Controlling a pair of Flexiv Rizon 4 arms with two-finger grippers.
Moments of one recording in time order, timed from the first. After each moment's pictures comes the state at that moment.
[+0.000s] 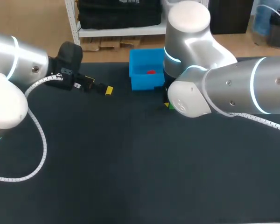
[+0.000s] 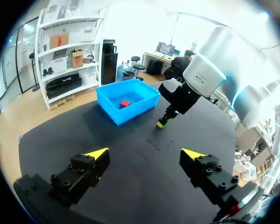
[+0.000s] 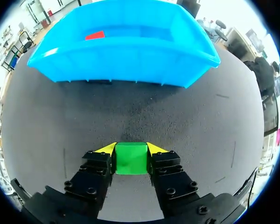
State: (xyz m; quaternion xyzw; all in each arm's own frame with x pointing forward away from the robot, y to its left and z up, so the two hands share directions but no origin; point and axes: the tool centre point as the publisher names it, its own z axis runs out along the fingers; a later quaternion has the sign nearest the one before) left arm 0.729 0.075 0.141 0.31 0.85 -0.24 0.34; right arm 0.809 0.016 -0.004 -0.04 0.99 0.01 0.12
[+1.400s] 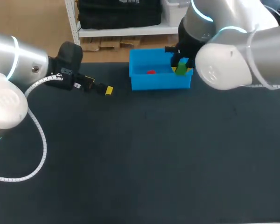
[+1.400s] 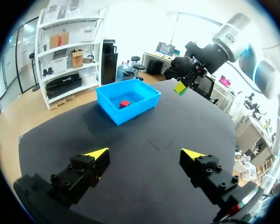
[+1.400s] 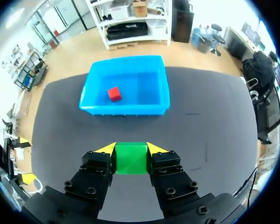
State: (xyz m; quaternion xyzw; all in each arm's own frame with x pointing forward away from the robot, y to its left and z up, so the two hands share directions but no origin) left arm 0.729 0.075 0.141 0.31 0.85 -0.24 0.34; right arm 0.808 0.004 0.146 -0.02 0.97 0.10 0.20
